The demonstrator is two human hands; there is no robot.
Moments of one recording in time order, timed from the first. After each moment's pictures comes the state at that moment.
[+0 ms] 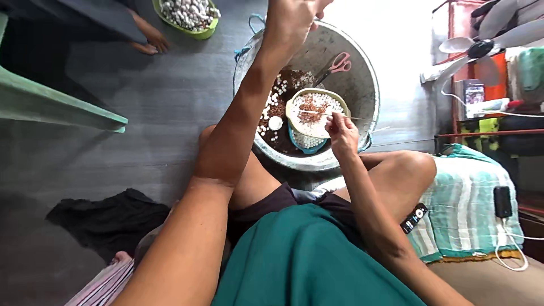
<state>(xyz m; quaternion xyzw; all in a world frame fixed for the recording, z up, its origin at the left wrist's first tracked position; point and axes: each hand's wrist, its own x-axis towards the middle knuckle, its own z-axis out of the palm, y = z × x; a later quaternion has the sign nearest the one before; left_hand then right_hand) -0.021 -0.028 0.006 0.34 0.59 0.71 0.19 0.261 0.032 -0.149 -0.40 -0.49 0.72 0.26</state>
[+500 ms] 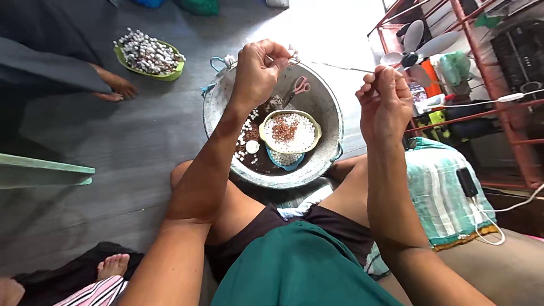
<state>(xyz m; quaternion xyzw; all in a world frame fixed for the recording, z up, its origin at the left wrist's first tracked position) 0.008 -0.027 0.008 0.47 0.65 0.58 0.15 0.253 0.104 0.031 -0.22 -0.57 0.65 0.46</state>
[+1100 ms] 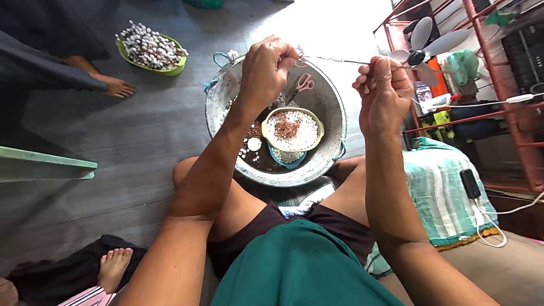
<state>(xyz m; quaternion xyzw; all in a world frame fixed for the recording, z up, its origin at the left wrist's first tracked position) 0.011 -0.025 0.005 0.52 0.72 0.46 0.03 0.230 0.106 0.027 -0.22 -0.60 0.61 0.47</state>
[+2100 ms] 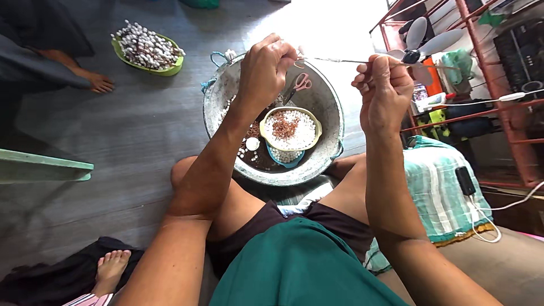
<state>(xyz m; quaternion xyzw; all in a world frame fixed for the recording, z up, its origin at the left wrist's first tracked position) 0.013 -0.025 0.005 0.55 0.72 0.43 0.01 0.234 0.110 0.030 -0.19 -0.64 0.58 0.46</state>
